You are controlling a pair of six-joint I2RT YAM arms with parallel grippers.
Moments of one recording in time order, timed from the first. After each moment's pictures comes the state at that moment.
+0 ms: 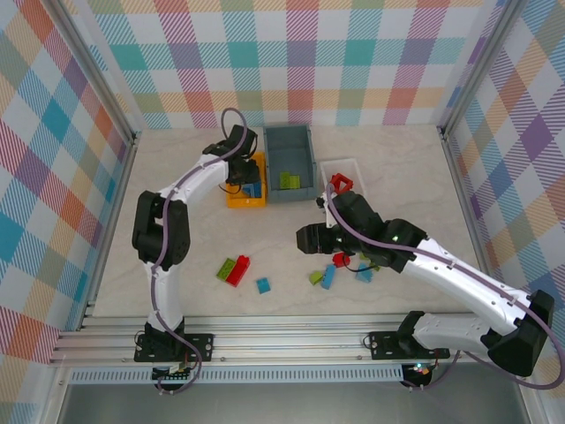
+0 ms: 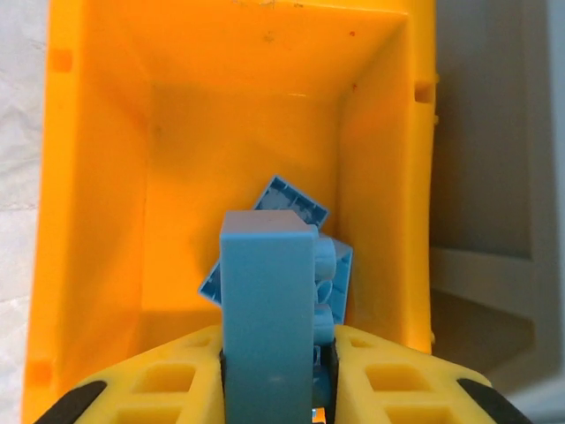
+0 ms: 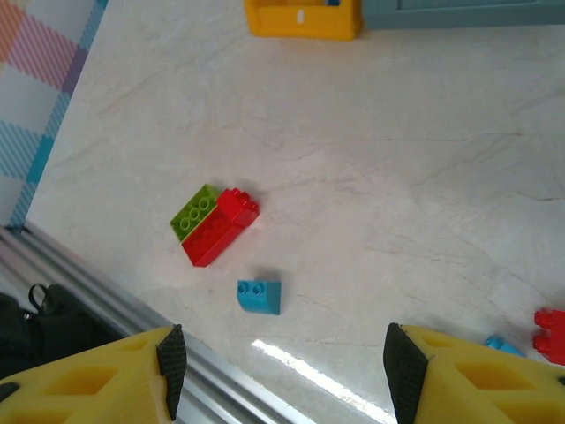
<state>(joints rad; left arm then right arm) -0.36 2.06 1.74 -0.73 -0.09 -0.44 0.89 1.12 1.07 -0.71 -0.03 0.62</state>
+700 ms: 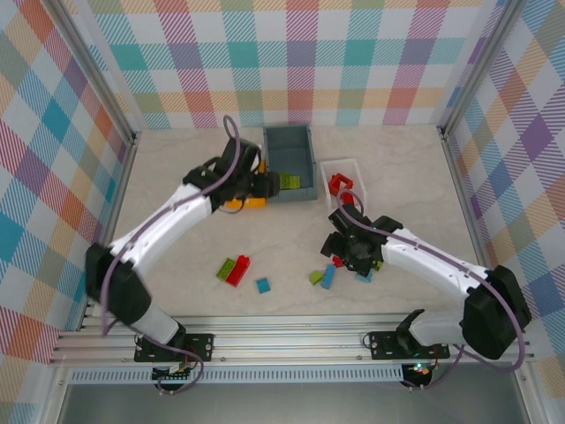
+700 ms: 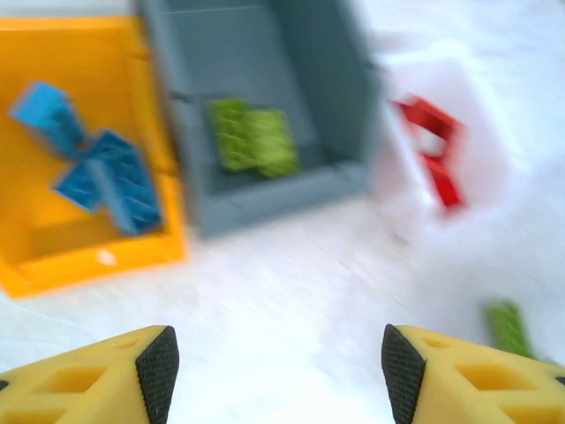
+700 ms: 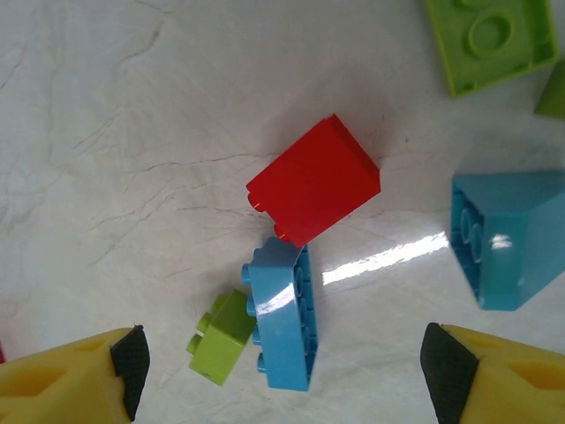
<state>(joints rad) -0.62 1.49 1.39 -0.66 -0.03 -0.43 0.68 1.31 0.89 -0.85 0.00 1.19</state>
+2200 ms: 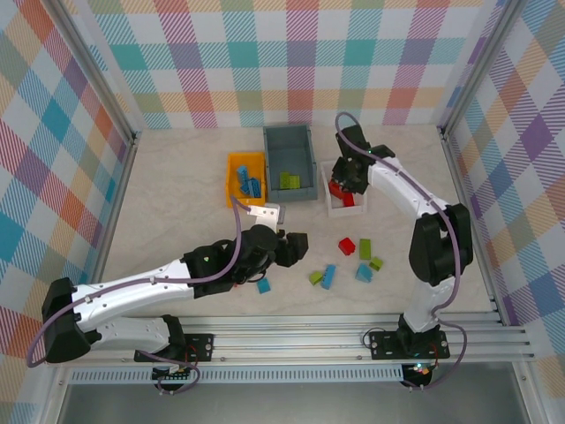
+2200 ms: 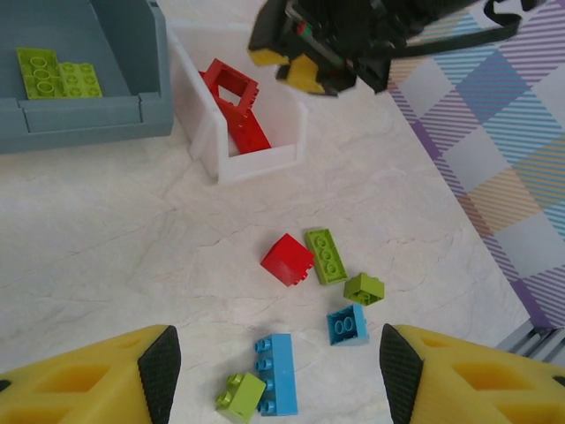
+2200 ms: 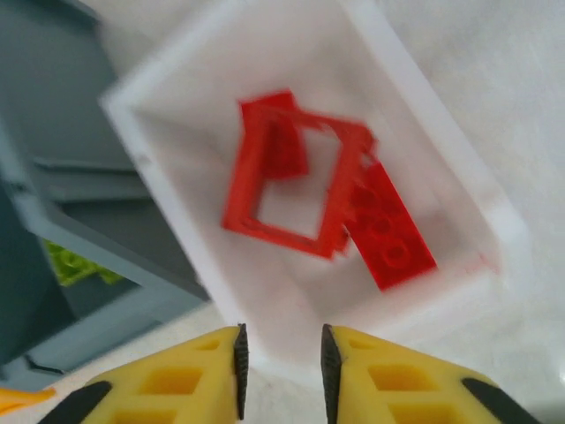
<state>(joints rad) -1.14 1.16 0.94 -0.30 -0.39 -0.74 0.40 1.81 1.54 -0.83 0.10 0.81</state>
